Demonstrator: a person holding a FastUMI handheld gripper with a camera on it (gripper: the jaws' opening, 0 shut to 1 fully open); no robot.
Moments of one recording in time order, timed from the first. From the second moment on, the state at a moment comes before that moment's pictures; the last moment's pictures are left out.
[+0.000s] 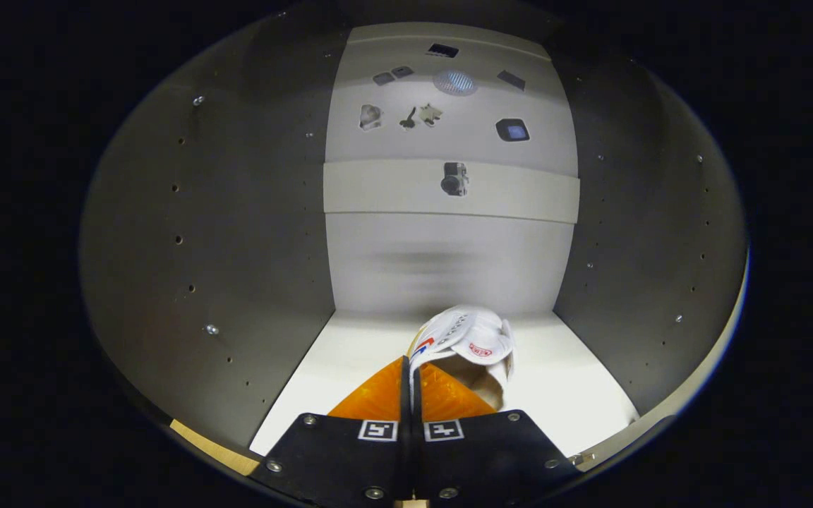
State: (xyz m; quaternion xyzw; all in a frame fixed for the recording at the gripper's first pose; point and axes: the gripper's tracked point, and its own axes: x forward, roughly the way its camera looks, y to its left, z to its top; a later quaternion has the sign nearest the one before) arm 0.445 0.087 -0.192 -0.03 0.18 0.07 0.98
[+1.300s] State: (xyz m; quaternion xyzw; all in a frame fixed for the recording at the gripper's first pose) arm 0.309 0.064 -0.073 0.01 0.07 0.05 1.00
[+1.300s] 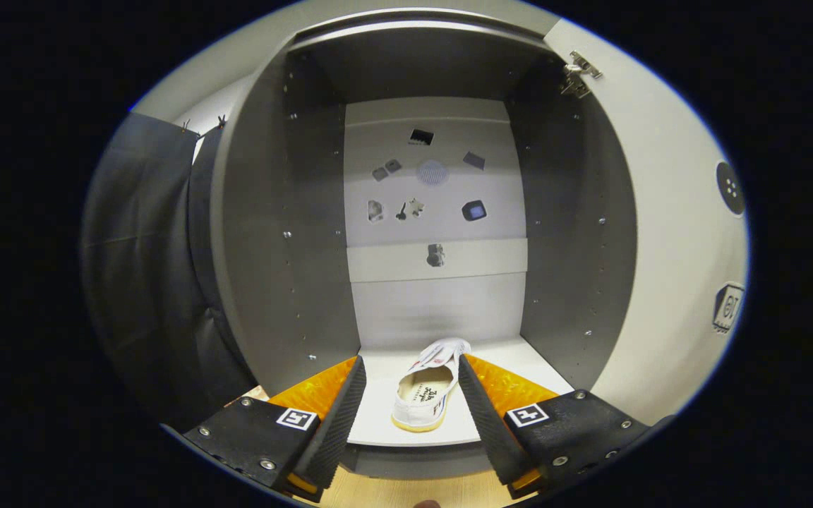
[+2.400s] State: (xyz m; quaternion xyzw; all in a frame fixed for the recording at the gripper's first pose) arm 0.009 -0.023 -0.009 0.03 0.02 0.03 1.00
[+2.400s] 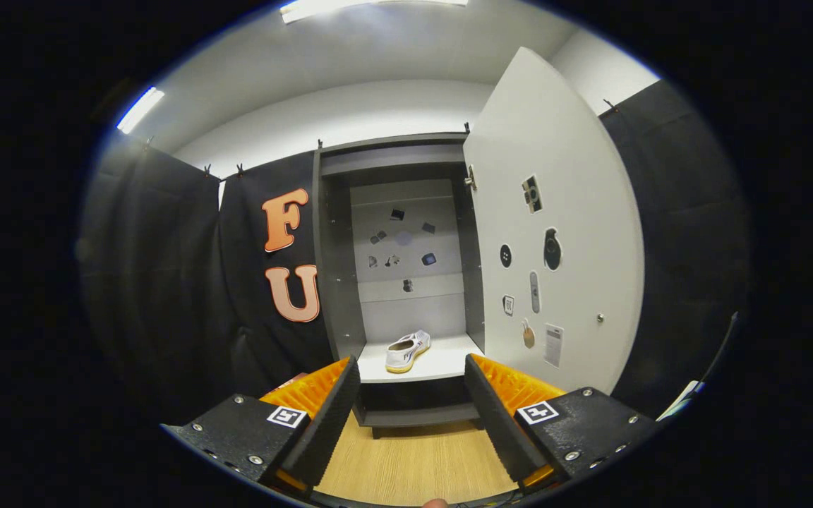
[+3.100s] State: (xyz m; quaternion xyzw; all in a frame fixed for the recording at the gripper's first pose) arm -0.044 -0.061 -0.005 0.03 0.01 0.02 1.00
